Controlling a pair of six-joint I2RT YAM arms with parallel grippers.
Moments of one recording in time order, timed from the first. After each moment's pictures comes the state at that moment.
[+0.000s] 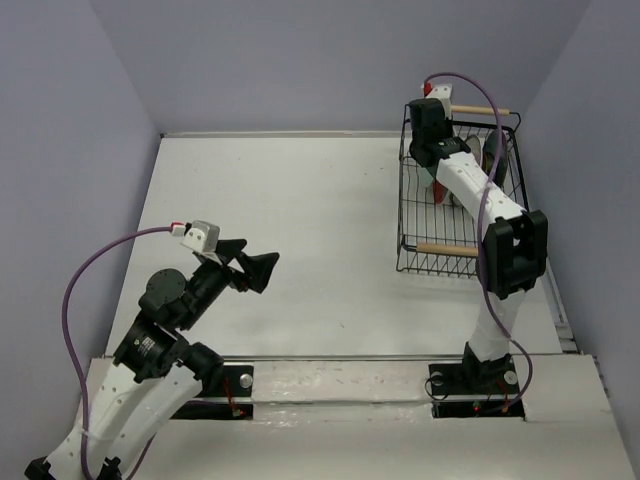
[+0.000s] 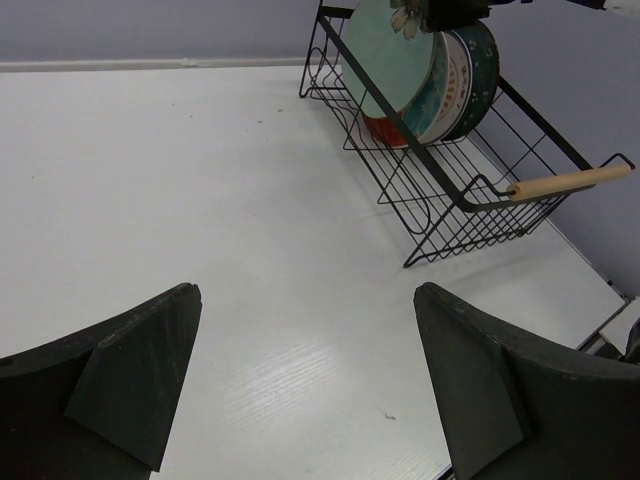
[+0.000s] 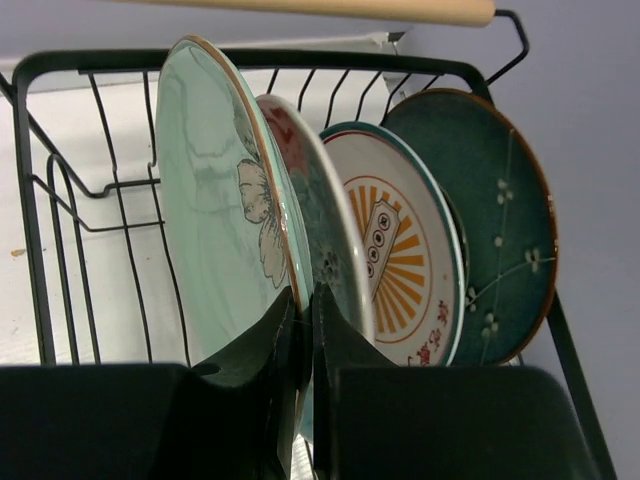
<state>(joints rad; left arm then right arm) -0.59 0.37 0.64 -0.30 0.01 -0.33 0.29 1.91 1.77 -0.38 0.80 -0.01</state>
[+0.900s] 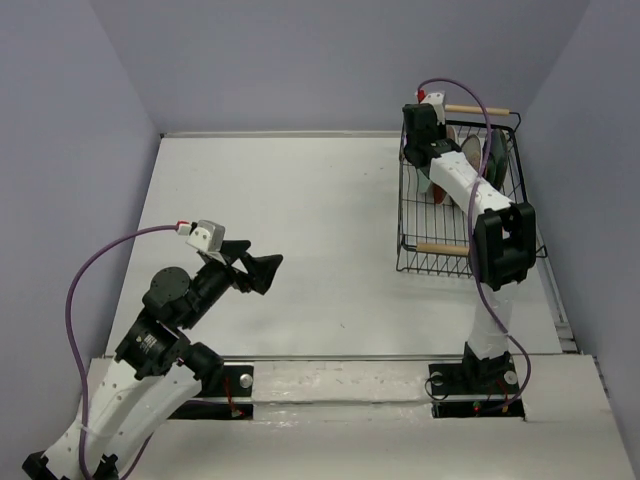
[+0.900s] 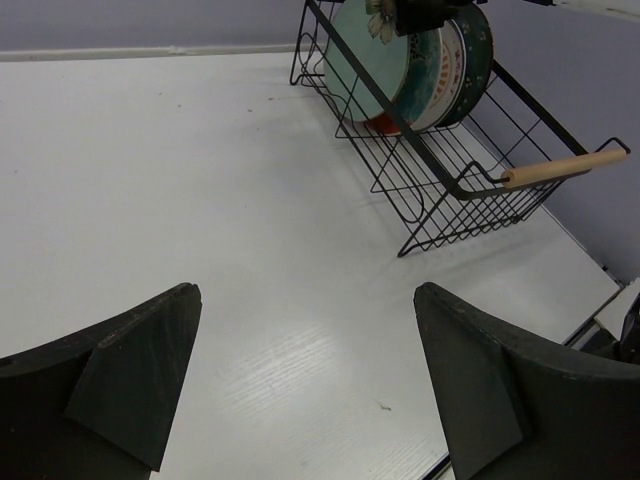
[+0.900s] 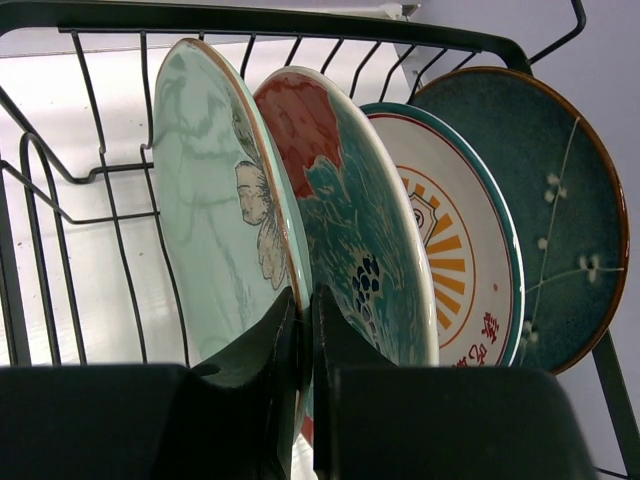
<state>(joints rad) -0.62 0.39 0.64 -0.30 0.00 -0.33 0.28 2.02 1.79 -0.37 0.81 0.00</state>
